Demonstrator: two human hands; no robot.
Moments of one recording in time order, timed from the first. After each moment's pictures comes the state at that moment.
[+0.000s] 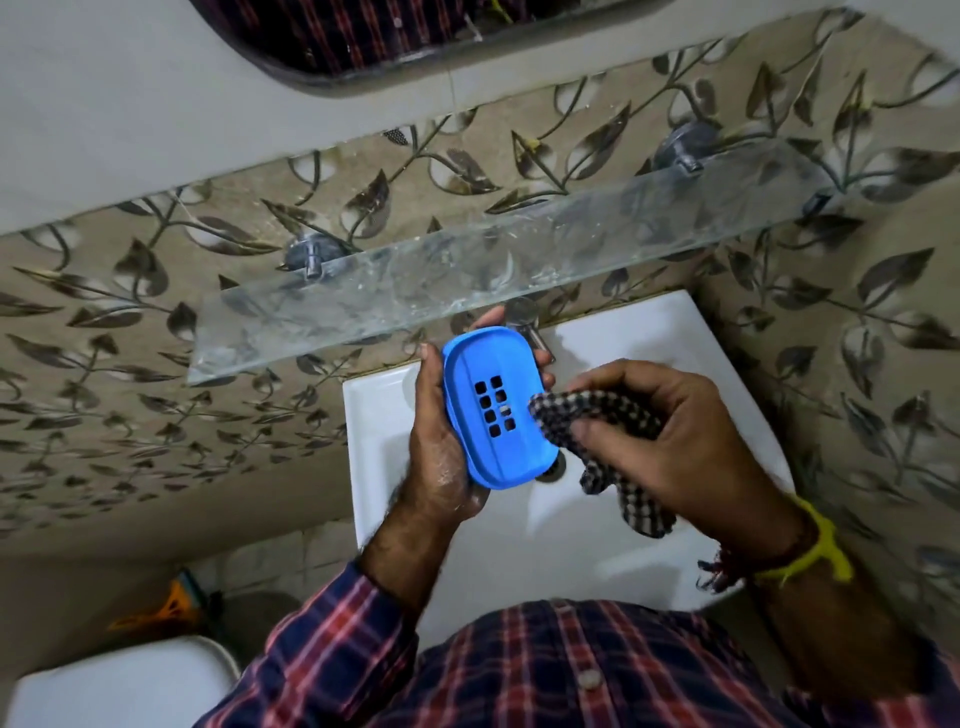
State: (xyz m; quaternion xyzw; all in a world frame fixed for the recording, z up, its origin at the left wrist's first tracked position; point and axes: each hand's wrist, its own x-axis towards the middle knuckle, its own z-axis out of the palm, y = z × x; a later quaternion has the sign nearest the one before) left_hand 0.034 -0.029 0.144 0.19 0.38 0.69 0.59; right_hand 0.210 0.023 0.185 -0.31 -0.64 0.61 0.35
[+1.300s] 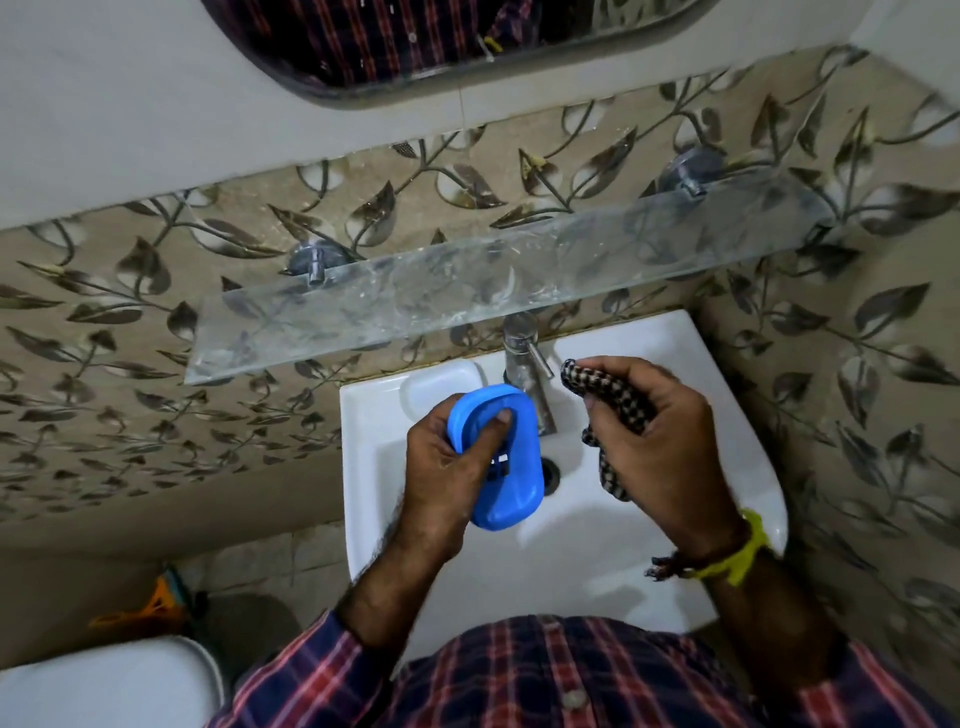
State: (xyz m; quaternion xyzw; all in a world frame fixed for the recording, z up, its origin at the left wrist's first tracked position) left_hand 0.040 -0.048 0.128 0.24 0.62 0.64 0.39; right_hand 0.197 0.040 0.155 -0.41 -0.68 0.45 0.42
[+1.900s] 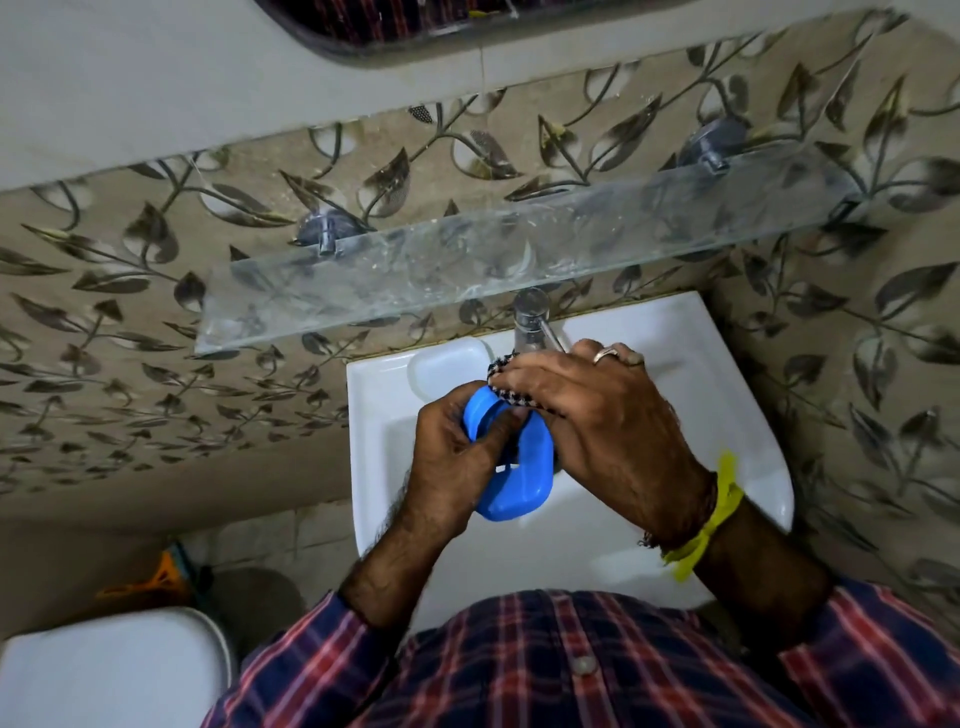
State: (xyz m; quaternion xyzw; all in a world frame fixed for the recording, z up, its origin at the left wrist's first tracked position) left_hand 0.036 -0.061 0.131 0.31 0.62 0.60 0.38; right_hand 0.171 0.024 0.183 -0.23 -0.93 0.13 0.24
